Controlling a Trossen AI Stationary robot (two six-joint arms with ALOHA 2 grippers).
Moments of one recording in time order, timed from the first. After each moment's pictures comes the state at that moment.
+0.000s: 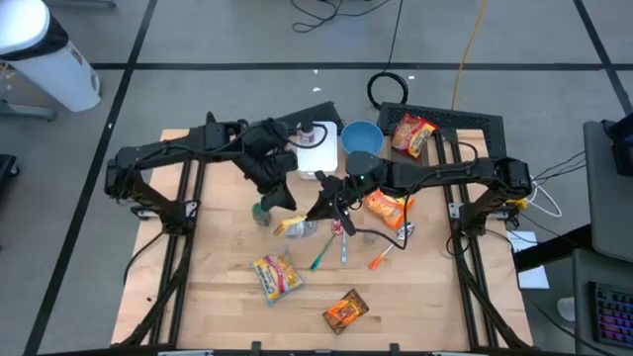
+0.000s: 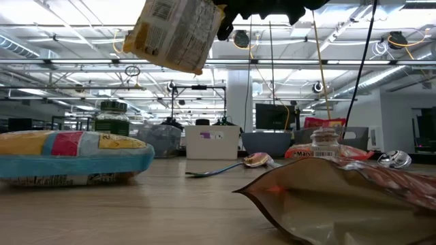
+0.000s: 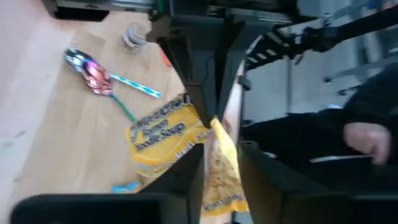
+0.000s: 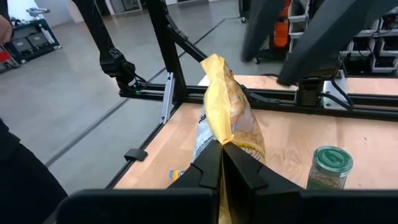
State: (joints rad) left arm 0.20 1.50 1.63 -0.99 0.61 -0.37; right arm -0.09 1.61 1.20 0.18 -0.58 0.06
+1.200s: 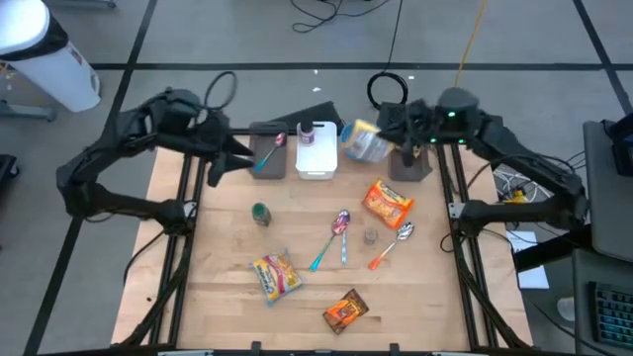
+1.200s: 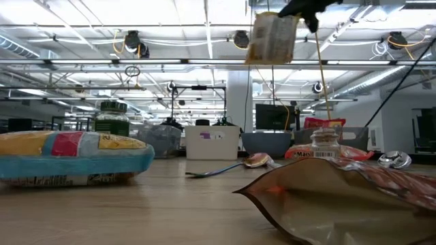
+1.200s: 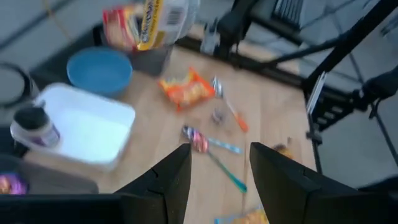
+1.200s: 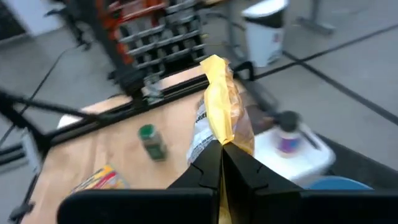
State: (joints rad) left arm 0.38 1.09 1.56 -1.02 0.34 -0.11; right arm -0.59 1.03 1.20 -0.47 -0.36 0.13
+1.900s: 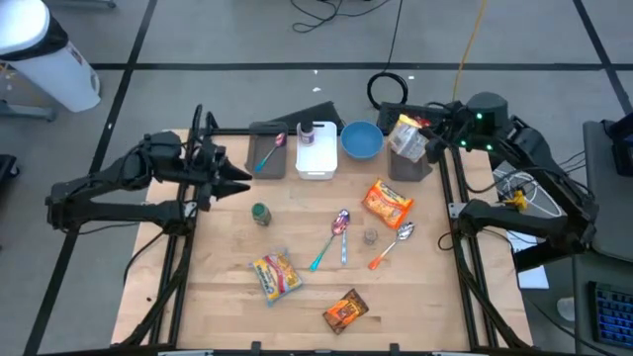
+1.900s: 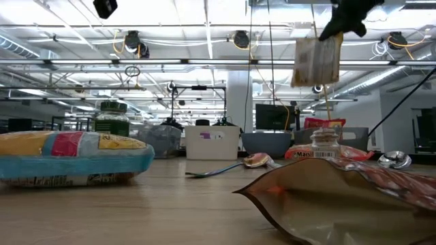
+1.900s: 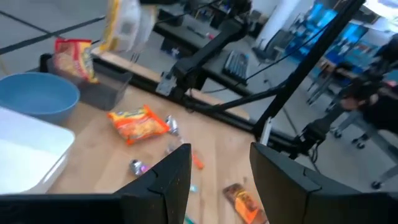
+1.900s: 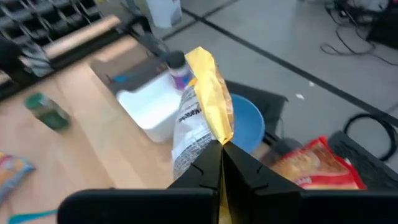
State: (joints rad) left arm 0.24 0.71 0.92 -0.39 0.34 -0.37; right arm -0.79 0.86 1.18 -0.86 -0.13 0.05
